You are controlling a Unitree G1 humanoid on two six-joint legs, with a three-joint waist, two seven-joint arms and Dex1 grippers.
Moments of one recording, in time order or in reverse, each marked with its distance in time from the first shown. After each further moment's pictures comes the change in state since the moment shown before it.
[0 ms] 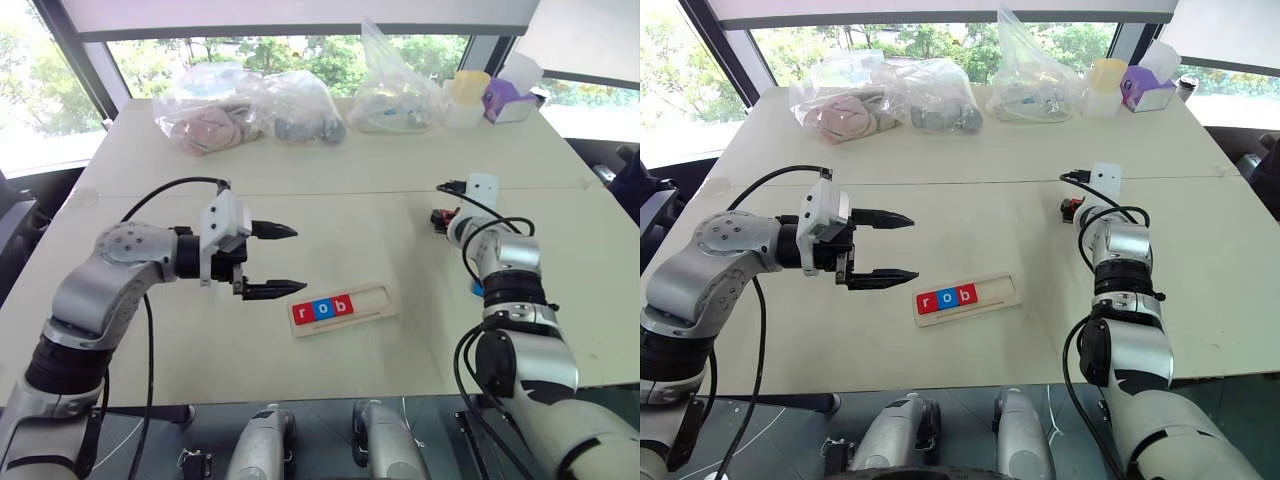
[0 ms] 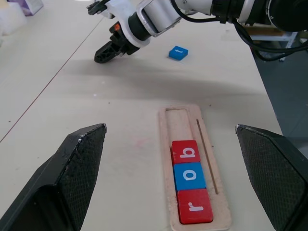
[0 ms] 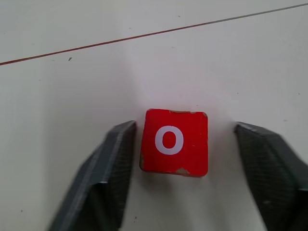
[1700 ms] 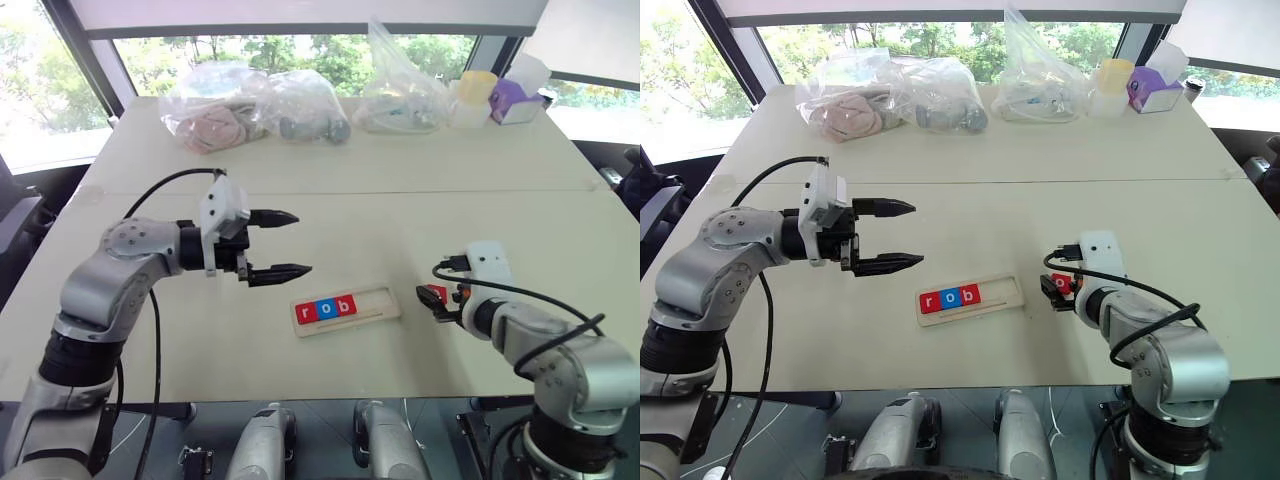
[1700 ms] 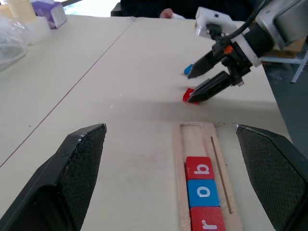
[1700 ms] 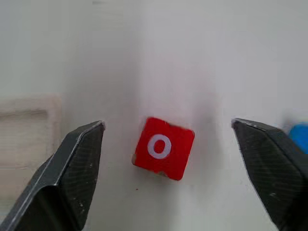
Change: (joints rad) left arm -0.024 -0.031 0.017 0.040 -0.007 0.002 0.005; right arm 0.603 -0.167 0.081 -1.468 0.319 0.940 0.219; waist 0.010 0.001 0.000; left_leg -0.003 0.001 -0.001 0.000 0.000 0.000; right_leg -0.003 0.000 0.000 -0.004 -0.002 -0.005
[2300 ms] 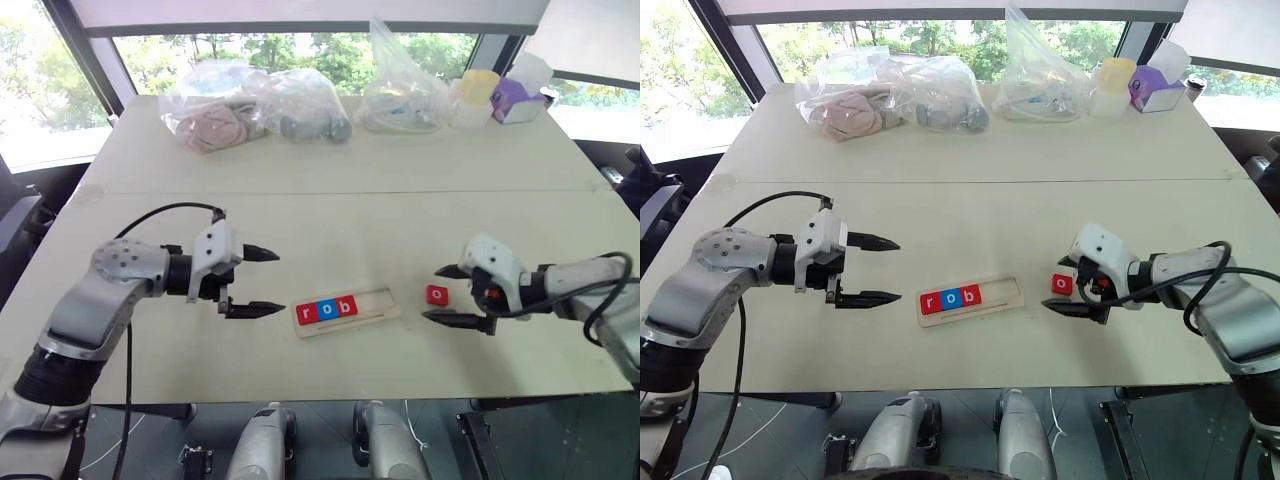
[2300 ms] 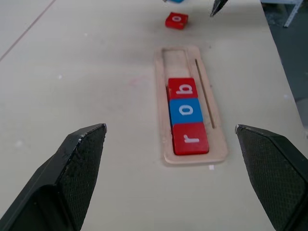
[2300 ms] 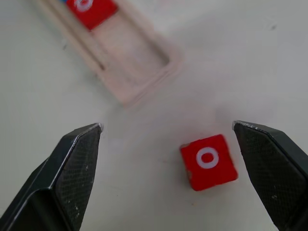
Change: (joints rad) left arm 0.121 0.102 -0.060 0.041 0.139 -0.137 -0.106; right arm 0.047 -0.550 0.311 0.534 -0.088 -1.042 0.847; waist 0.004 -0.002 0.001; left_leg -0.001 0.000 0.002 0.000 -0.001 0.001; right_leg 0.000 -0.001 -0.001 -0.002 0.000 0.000
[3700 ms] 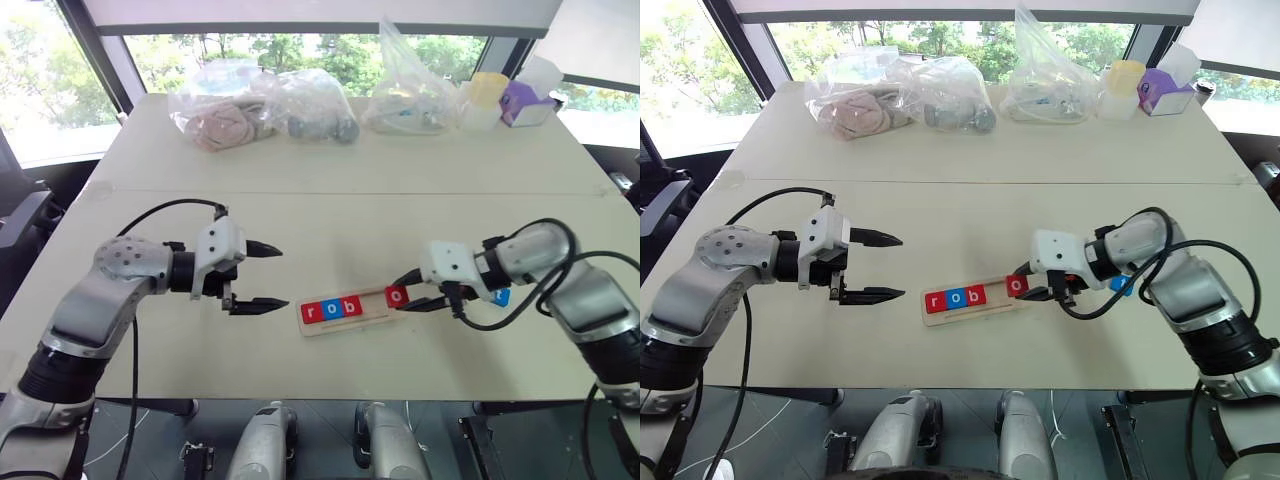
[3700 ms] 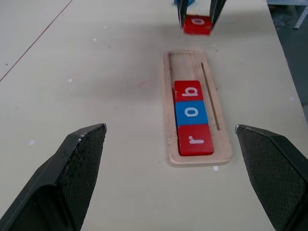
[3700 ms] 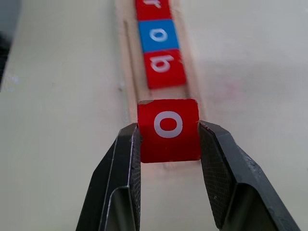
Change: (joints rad) left arm -0.021 -0.014 -0.003 -0.005 -0.001 0.003 0.027; right arm -0.297 0.143 0.196 0.091 -0.162 -0.256 0.305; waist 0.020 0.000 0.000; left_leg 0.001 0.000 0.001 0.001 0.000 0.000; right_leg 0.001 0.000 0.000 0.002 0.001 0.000
